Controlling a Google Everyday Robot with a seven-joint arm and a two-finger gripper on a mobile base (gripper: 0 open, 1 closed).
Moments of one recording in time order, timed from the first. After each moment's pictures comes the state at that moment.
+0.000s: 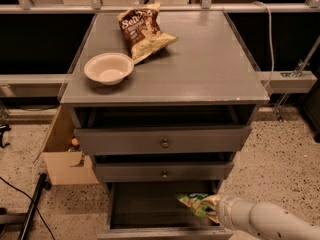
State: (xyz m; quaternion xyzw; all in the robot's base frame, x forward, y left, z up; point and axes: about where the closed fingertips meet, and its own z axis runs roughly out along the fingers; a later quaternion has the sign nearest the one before) arm 0.434 -0.170 0.449 -0.77 0.52 -0.07 0.36
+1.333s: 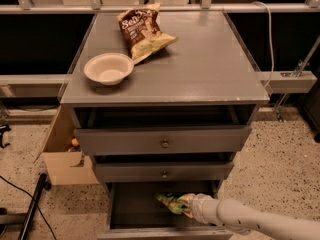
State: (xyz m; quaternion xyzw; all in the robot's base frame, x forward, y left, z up) arm 0.486 -0.093 0.334 -0.79 0.46 -0.05 0.40
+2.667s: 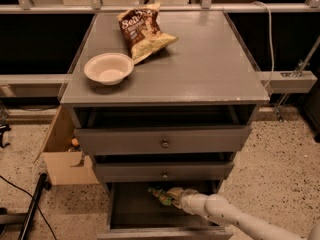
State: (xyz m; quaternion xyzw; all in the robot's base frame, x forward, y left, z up) arm 0.548 -0.054 0.264 -0.79 0.39 -0.08 0.47
